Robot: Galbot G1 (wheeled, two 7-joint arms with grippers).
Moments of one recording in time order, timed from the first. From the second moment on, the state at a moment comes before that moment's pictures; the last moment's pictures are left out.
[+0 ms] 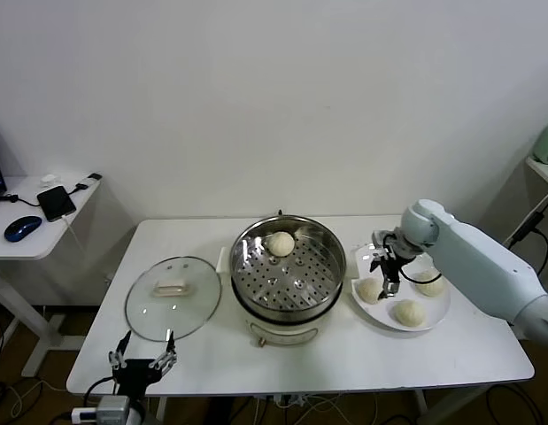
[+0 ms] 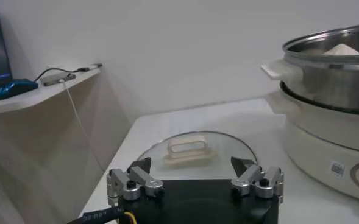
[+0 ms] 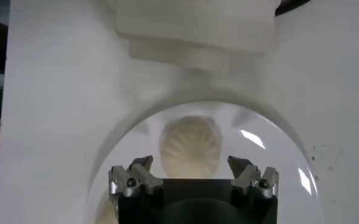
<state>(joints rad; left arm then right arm) 1.72 -1.61 -0.70 -2.11 0.12 0.22 0.07 -0.08 0.90 -0.59 1.03 -0.25 -0.23 -1.26</state>
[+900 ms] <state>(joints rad) 1.71 -1.61 -0.71 -2.10 0.13 0.22 0.07 -0.12 0.95 -0.55 0.94 -0.29 -0.20 -1.25</state>
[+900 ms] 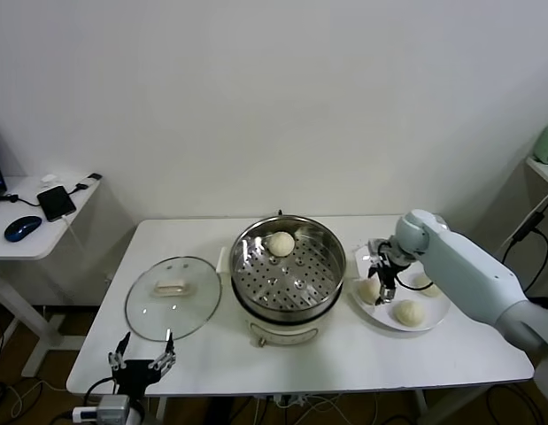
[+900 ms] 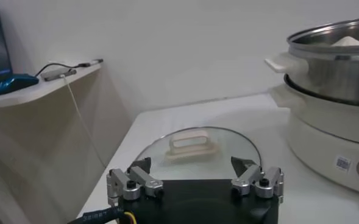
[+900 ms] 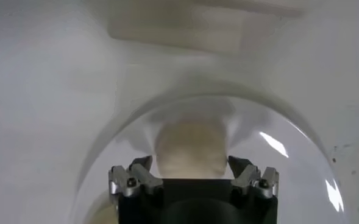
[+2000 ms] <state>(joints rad) 1.68 -1.61 -0.67 -2.12 0.14 0.21 0.07 0.46 0.73 -1.00 1.31 0.15 -0.42 -1.33</state>
